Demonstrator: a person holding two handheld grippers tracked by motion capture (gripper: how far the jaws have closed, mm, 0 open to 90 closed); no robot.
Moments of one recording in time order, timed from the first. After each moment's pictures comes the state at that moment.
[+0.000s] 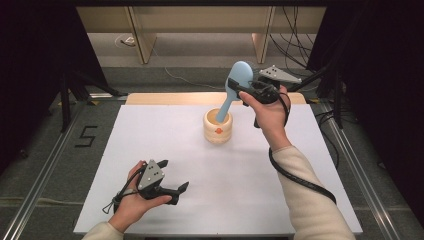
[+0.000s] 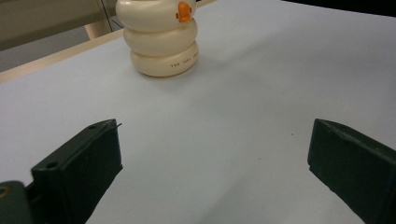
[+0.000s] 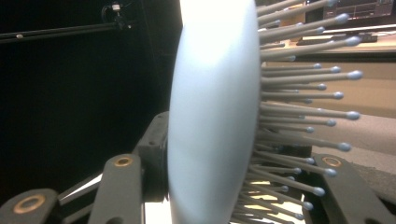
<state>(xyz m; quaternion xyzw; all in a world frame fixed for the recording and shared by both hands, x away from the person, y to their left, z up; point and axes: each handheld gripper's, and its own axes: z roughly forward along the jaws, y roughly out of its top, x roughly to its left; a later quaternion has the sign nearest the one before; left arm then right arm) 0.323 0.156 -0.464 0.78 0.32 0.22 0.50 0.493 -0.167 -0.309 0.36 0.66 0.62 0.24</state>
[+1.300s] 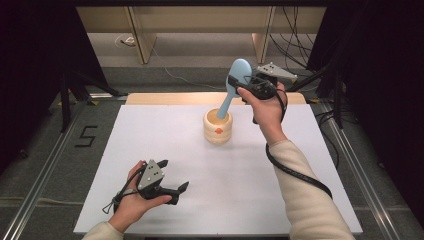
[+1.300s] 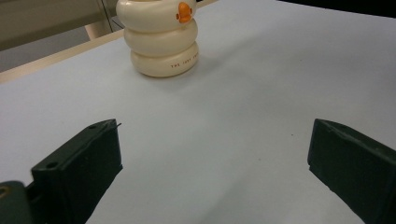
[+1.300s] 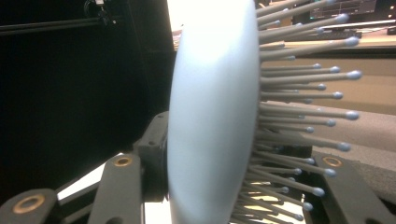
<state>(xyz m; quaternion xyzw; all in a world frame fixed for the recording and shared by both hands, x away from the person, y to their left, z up) 0.323 0.156 -0.464 0.78 0.32 0.22 0.50 0.510 -0.165 -0.313 0.38 0.66 0.60 0.25</state>
